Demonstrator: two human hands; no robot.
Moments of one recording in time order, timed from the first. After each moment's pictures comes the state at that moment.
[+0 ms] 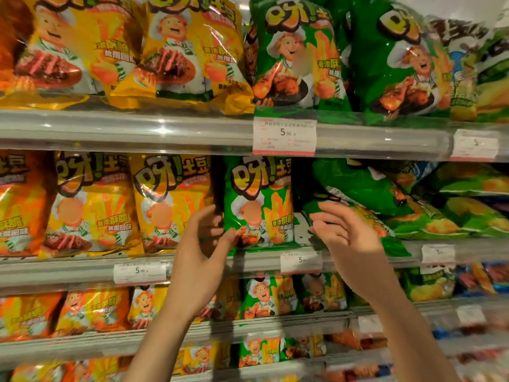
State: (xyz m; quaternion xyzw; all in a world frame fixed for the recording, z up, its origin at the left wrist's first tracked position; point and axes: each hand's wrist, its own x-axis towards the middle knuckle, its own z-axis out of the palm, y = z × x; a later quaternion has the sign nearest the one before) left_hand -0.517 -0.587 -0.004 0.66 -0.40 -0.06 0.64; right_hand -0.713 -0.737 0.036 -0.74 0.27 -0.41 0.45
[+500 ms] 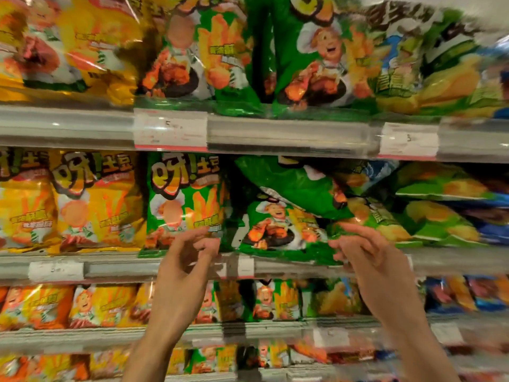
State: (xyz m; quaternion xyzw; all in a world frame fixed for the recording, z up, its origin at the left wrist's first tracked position) left_hand -0.625 -0.662 -0.017 0.66 -0.32 -0.07 0.68; right_hand -0.845 -0.836 0.020 -0.75 0.31 -0.44 0.40
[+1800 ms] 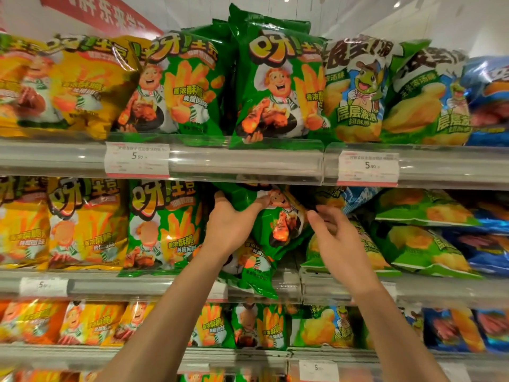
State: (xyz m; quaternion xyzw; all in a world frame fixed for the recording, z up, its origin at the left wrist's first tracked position) left_hand -0.639 -0.802 0.073 0.73 -0.28 -0.10 0.62; right_hand -0.809 -0.912 0.052 -0.76 0.30 -0.39 0.42
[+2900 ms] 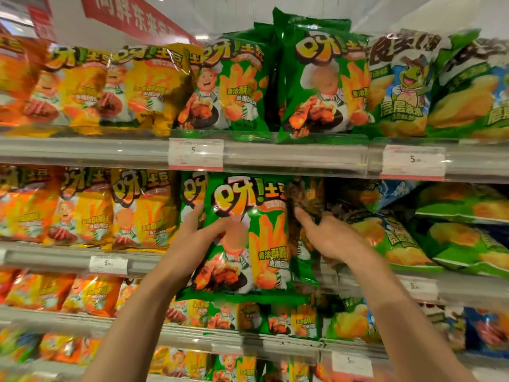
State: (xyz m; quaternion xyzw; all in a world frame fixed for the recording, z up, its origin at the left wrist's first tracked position) left_hand -0.608 -0.659 0.054 0.65 -0.34 -0.17 0.66; right_hand -0.749 -0.882 0.067 -0.87 0.42 -0.11 0.22
